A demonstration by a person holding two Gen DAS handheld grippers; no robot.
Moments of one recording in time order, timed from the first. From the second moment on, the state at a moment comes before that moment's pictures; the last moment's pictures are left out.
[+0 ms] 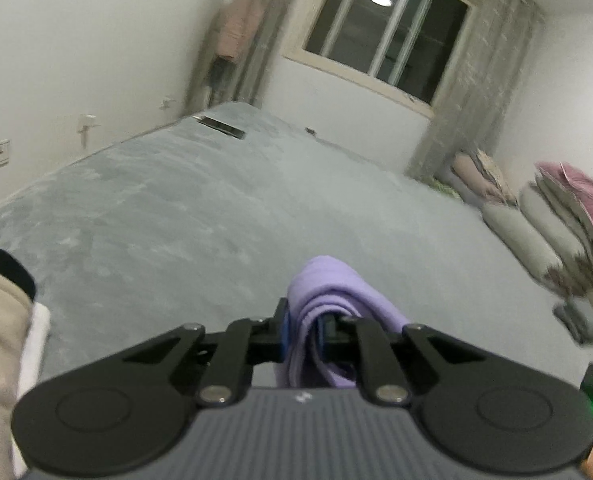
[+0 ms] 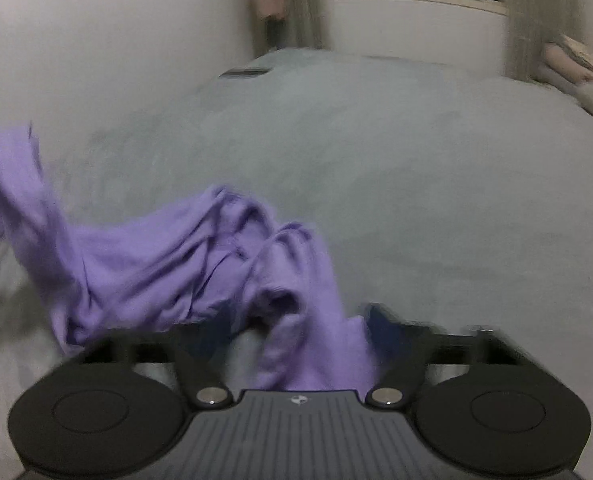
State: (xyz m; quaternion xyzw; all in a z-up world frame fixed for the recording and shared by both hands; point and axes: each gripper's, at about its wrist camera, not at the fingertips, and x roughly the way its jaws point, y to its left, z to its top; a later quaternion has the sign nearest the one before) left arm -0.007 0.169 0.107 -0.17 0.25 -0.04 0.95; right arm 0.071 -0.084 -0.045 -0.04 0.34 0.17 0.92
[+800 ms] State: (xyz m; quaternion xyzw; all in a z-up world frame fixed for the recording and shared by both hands) left arm 0.064 0.206 0.051 -0.28 0.34 -0.03 0.90; right arm 0.045 -0.206 0.024 -0.04 0.31 0.00 0.95
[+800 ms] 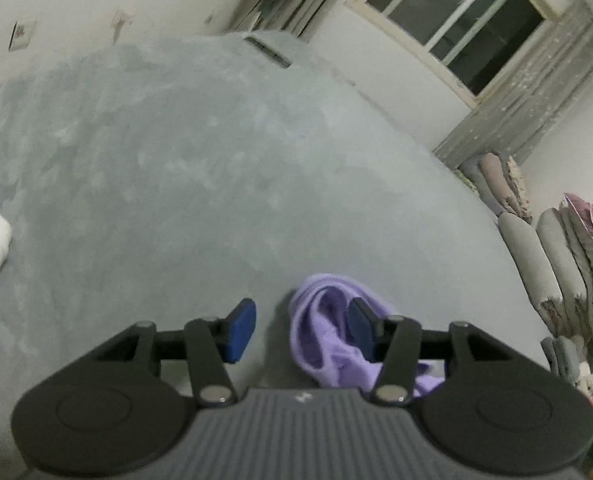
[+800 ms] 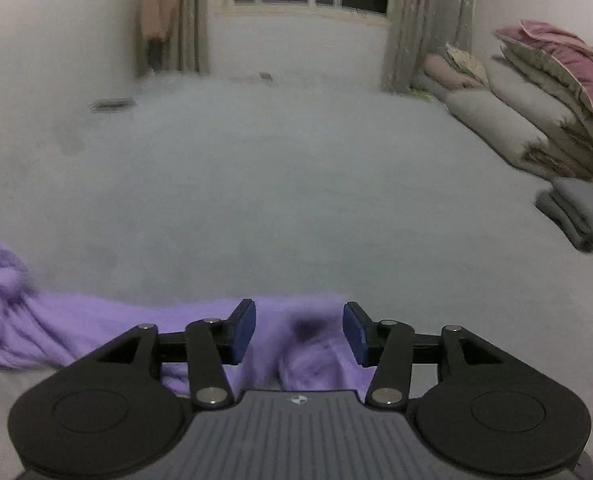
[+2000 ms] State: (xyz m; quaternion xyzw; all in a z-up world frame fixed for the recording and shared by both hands) left arm 0.031 0.191 0.064 -0.18 0.38 0.02 0.91; right arm 0.060 -0.134 -0.008 -0.07 0.29 0.13 0.94
